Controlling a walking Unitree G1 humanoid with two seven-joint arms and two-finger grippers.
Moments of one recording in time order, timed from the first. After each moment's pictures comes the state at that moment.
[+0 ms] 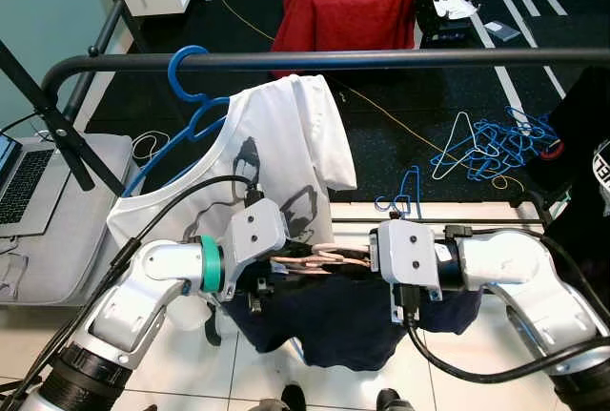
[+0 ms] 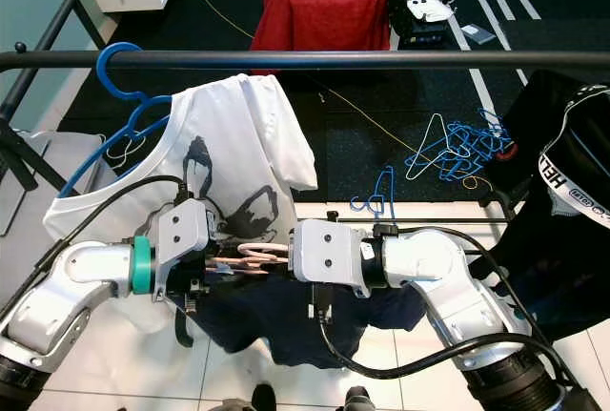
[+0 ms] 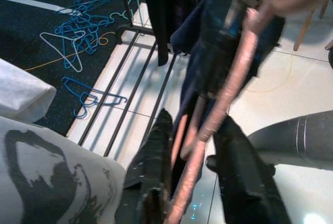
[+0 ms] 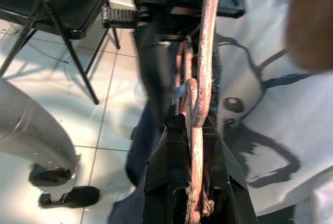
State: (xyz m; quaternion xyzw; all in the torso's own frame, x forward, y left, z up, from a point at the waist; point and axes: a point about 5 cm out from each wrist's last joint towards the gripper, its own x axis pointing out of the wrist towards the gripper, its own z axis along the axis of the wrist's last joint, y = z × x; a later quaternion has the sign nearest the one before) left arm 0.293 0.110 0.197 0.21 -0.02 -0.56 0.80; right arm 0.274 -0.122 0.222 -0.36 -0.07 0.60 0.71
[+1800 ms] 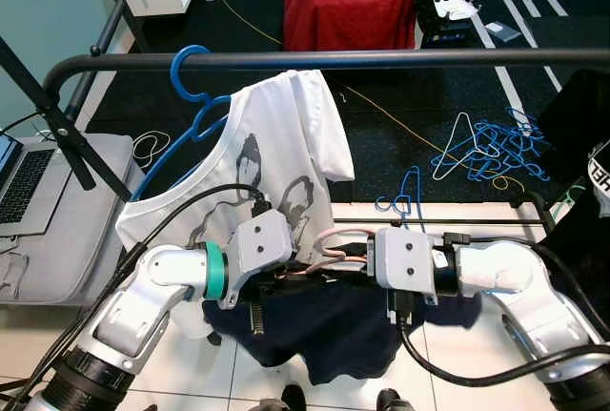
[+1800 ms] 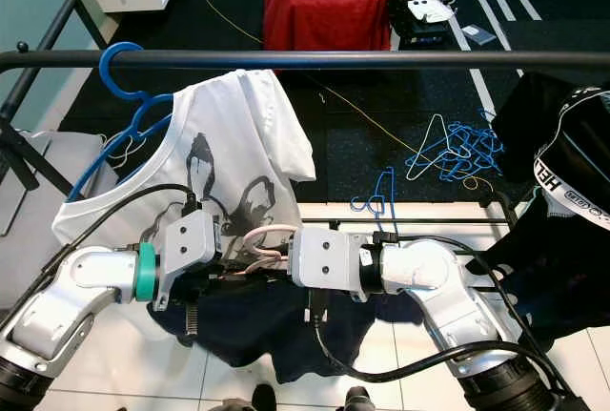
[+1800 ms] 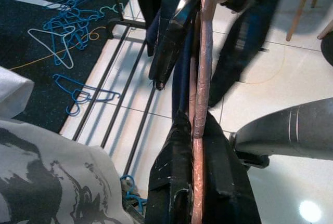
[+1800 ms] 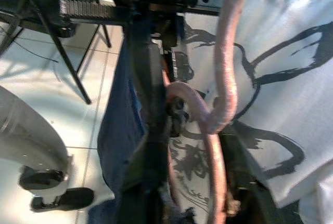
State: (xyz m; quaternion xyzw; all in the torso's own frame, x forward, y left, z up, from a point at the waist) left arm 0.291 0.106 0.191 0.23 -0.01 -0.57 0.79; right arm 0.276 -0.124 0.215 -0.36 -0.08 0.58 0.73
